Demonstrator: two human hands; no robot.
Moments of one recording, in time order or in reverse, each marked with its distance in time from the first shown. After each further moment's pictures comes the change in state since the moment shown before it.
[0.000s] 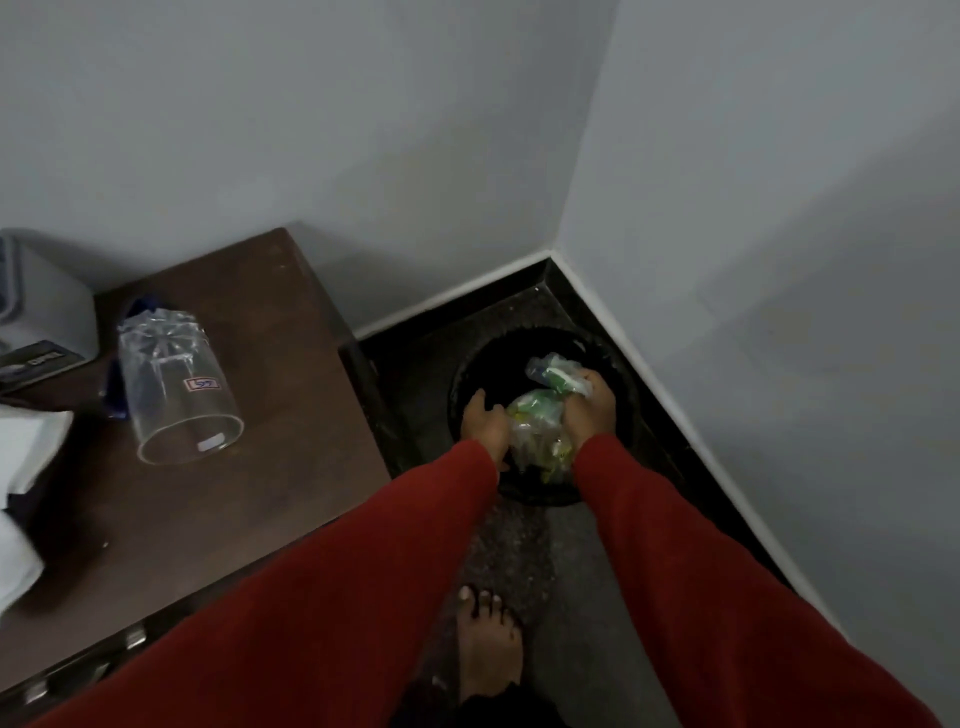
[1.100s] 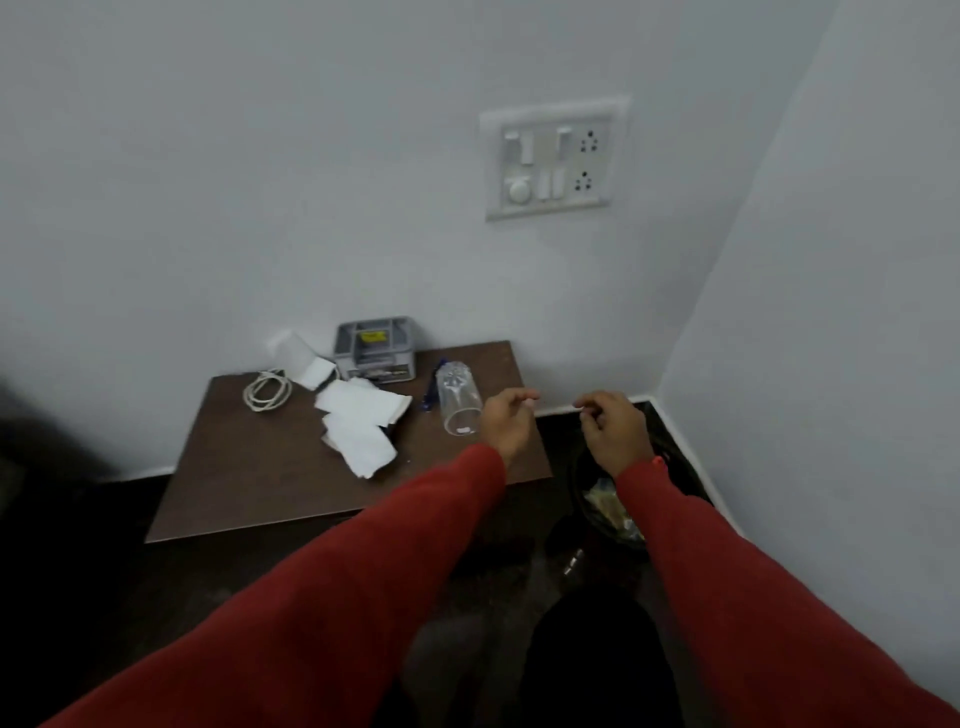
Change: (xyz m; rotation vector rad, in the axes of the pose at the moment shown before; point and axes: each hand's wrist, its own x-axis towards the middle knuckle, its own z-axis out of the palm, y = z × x) left_hand -0.253 0.086 -0.210 0.000 0.195 0.674; right_hand -0.247 -0.174 -0.011 -0.446 -0.252 -1.047
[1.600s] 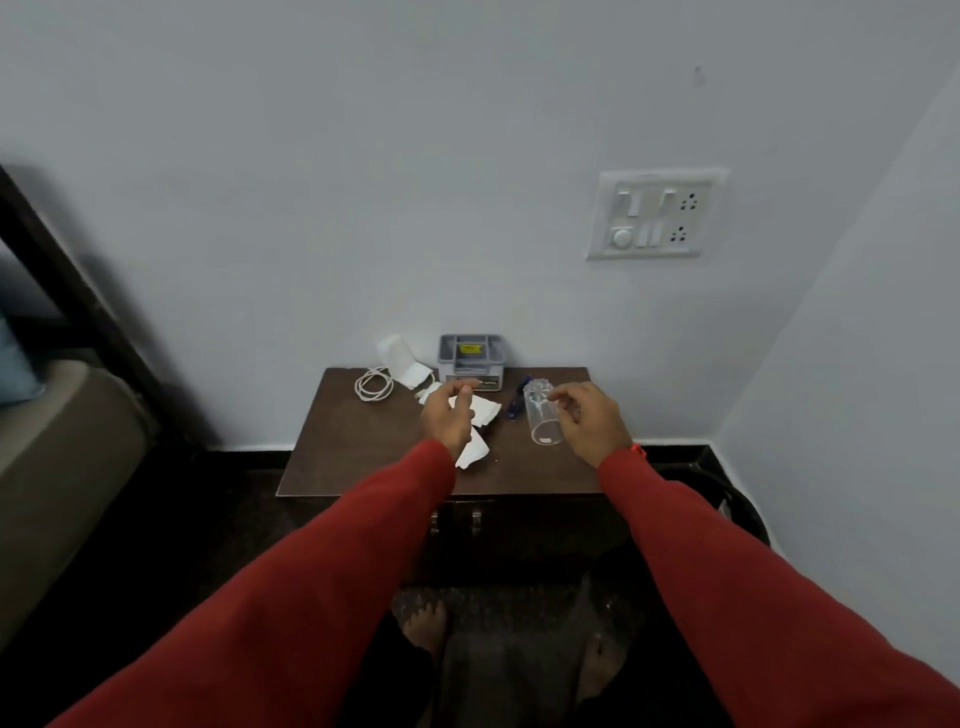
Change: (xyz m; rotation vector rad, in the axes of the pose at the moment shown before) left_hand -0.047 -0.001 -0.201 -0.162 0.311 -0.013; right_hand -0.021 -0.166 0.048 0.042 -0.141 -0.234
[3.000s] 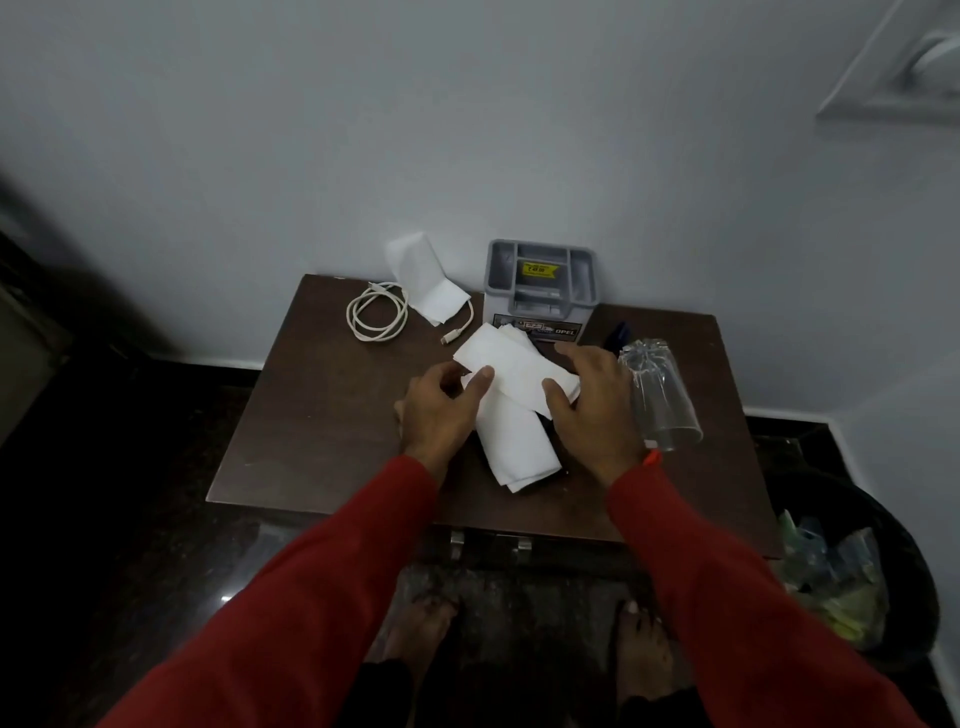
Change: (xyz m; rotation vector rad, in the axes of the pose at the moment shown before) left_hand 0.156 -0.154 -0.025 0.277 0.084 -0.252; right_hand 0.080 0.059 0.204 -0.049 -0.161 0.141
